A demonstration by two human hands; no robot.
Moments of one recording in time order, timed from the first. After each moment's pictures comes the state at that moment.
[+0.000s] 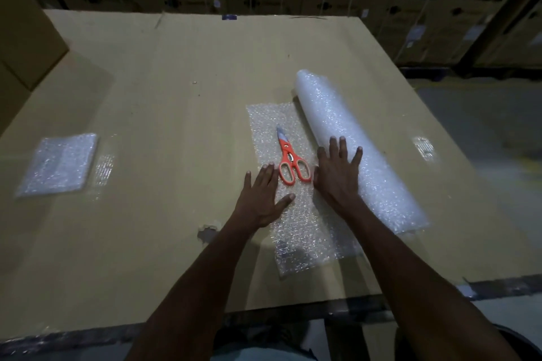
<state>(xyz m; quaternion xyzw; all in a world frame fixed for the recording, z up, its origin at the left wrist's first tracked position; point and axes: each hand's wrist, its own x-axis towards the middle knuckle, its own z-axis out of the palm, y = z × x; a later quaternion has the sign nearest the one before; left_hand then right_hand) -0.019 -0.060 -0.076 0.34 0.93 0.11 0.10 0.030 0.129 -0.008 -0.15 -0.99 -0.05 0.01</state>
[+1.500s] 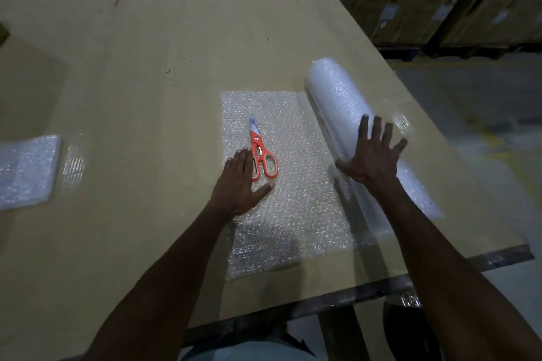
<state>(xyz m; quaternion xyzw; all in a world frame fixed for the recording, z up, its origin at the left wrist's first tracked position) -0.061 -0.088 -0.085 0.36 0.91 0.20 0.06 0.049 0.195 0.020 -0.30 -0.95 -0.04 -0.01</state>
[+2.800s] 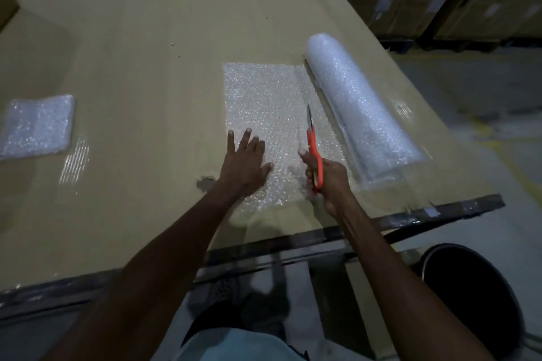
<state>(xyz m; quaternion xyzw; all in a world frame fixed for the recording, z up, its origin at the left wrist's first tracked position) 0.022 -0.105 -0.067 0.39 0.92 0.05 -0.03 0.155 0.046 0.001 -0.37 -0.56 0.74 0.09</state>
